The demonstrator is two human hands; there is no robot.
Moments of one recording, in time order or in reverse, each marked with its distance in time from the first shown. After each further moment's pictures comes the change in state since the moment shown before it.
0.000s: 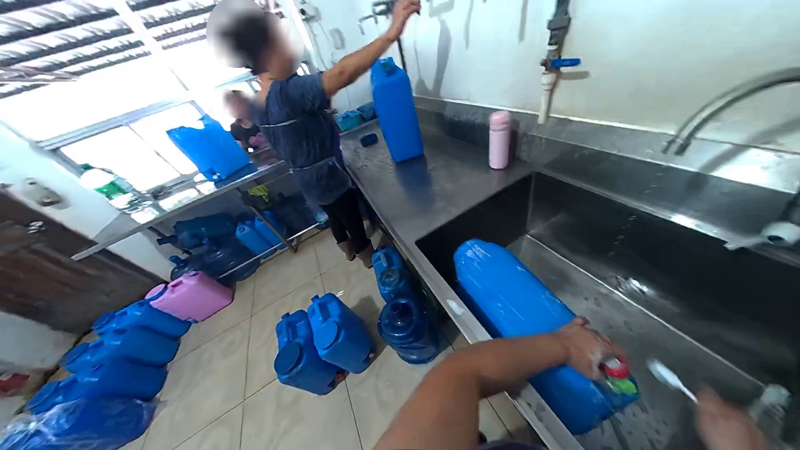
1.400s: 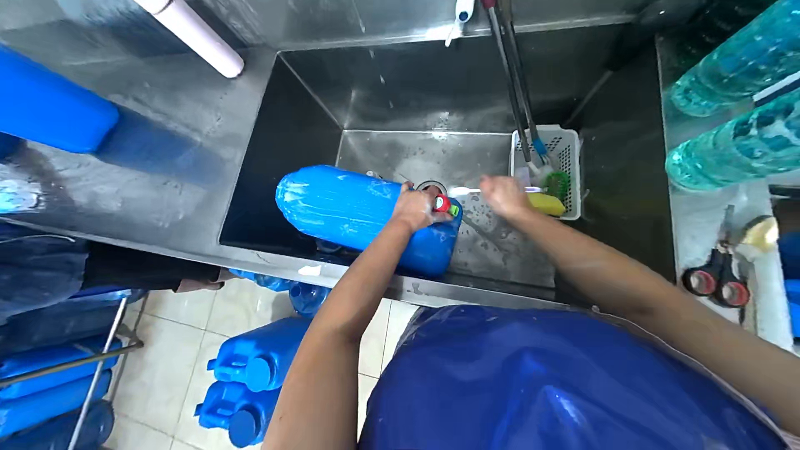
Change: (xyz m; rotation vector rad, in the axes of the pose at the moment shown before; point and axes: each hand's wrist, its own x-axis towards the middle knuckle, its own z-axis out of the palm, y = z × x) left_hand 0.008 0.009 -0.006 0.134 -0.171 -0.081; right_hand -0.009 -0.015 -0.013 -0.017 -0.108 0.053
